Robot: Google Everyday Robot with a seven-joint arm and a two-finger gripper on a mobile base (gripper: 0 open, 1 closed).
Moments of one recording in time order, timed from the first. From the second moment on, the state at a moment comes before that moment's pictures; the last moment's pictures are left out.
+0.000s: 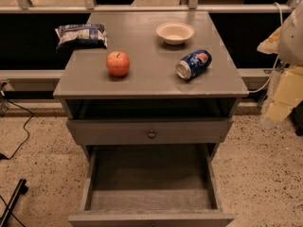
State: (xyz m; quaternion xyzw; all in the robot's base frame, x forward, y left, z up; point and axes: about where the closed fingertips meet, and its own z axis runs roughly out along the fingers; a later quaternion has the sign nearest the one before) arm 0.438 -0.217 0.976 -0.60 0.78 -0.03 0.16
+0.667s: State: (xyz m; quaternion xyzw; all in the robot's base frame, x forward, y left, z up) arm 0.468 -0.188 0.968 -0.62 0.77 -0.01 0.17
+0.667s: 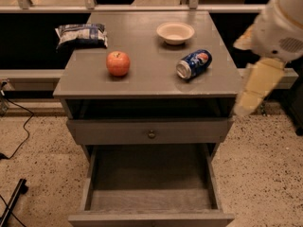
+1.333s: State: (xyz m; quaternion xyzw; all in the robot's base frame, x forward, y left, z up) arm 0.586 -0.043 0.963 -0.68 0.69 0.07 0.26
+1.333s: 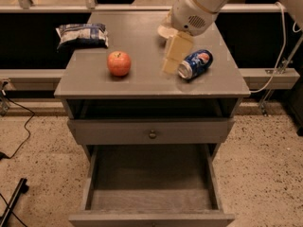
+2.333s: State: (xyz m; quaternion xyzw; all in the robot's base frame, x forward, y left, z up) arm 0.683 0.085 0.922 -0.66 0.67 0.16 0.30
